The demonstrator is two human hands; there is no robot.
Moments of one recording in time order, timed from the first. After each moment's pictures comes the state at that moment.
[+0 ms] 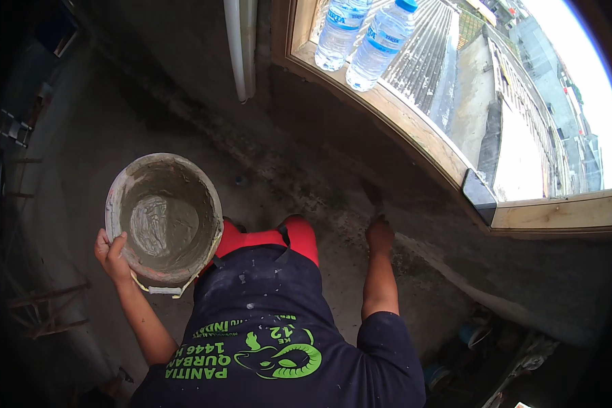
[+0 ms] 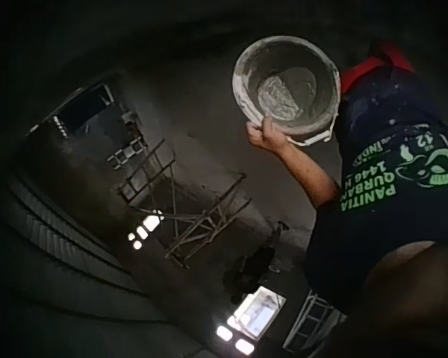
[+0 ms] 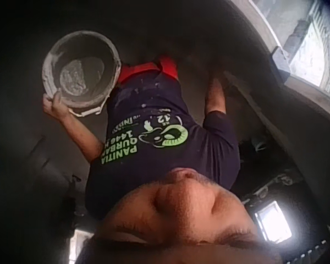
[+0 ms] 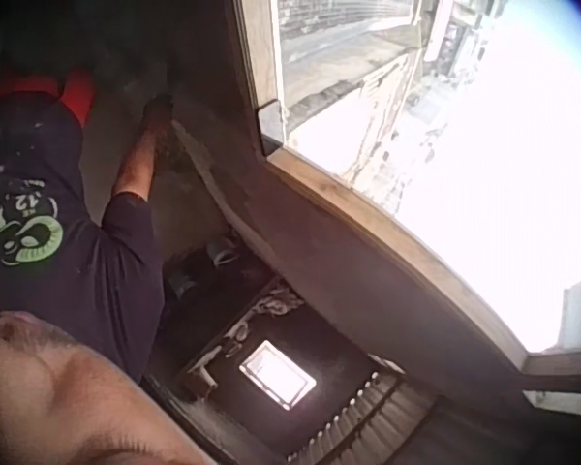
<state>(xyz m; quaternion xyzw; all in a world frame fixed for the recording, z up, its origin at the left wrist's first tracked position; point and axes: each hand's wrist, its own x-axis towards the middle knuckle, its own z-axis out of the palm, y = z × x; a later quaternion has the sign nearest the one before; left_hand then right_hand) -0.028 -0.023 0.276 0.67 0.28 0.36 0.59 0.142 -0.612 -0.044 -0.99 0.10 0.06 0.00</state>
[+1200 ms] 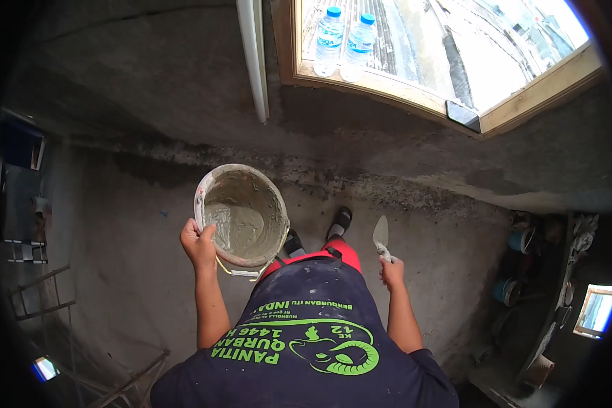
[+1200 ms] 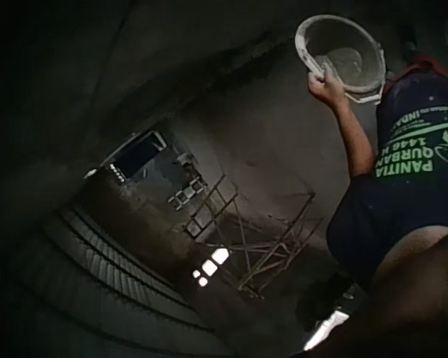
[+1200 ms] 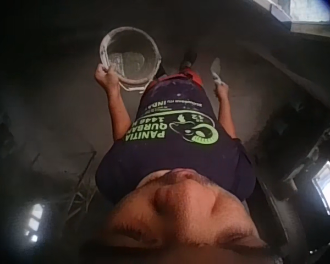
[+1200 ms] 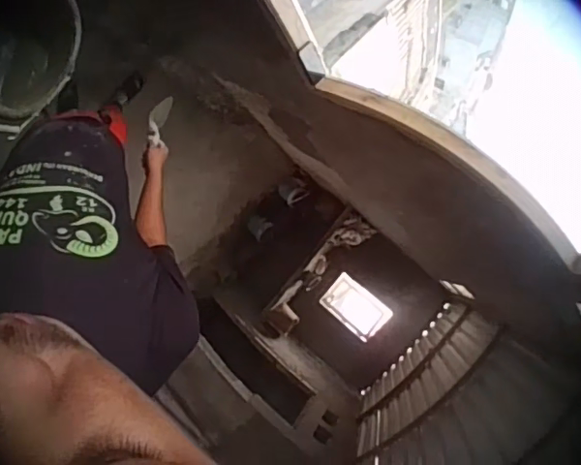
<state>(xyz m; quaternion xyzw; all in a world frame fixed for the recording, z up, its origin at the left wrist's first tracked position) 0.022 0.017 0.299 0.75 0.17 0.16 0.62 -0.150 -0.440 0.112 -0.63 0.52 0.13 0.56</state>
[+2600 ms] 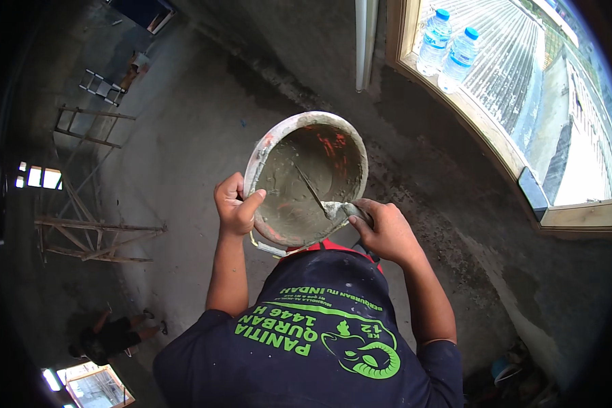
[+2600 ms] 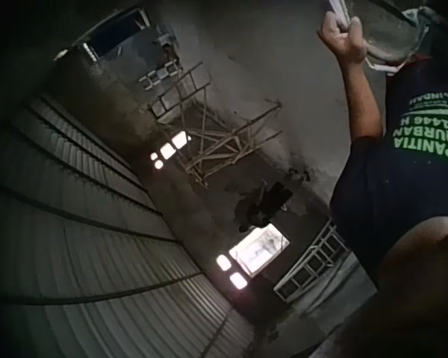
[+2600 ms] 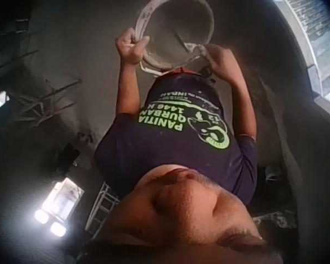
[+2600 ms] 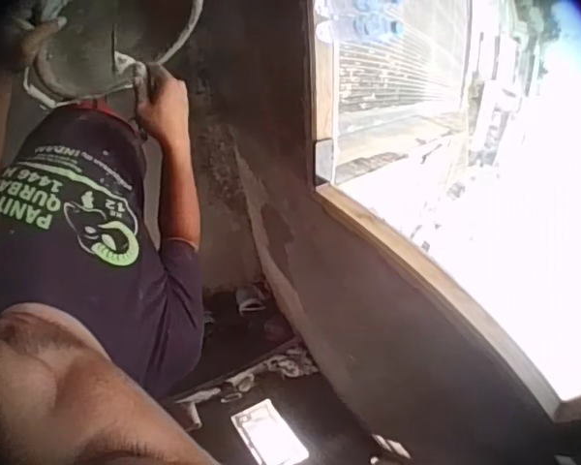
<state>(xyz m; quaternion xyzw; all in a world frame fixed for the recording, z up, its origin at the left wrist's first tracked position) -0.073 -0.108 0.394 0.80 0.08 0.30 0.51 0.033 -0.393 0.372 -0.79 -0.30 0.24 0.47</state>
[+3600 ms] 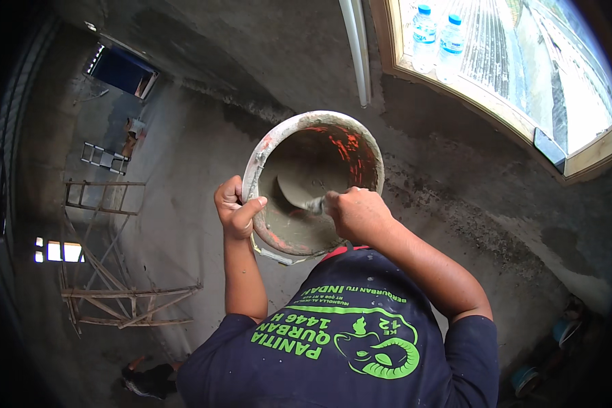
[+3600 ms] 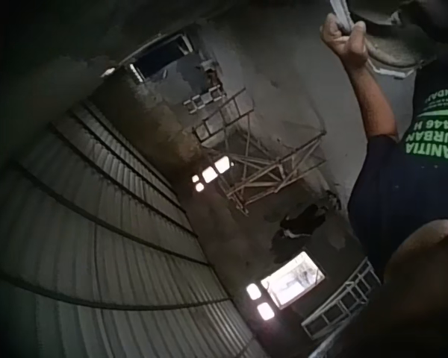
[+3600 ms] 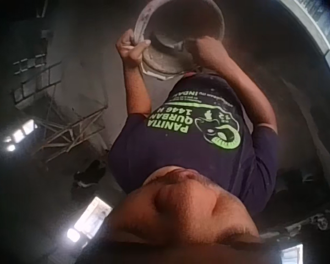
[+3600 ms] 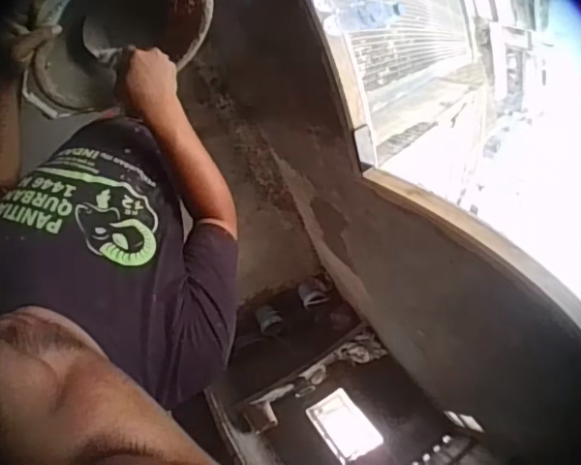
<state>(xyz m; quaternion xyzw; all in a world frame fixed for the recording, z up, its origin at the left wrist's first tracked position) -0.025 -0.014 0.424 0.78 -0.05 0.24 0.58 0.035 -0.262 0.373 -0.87 -0.36 0.09 0.32</state>
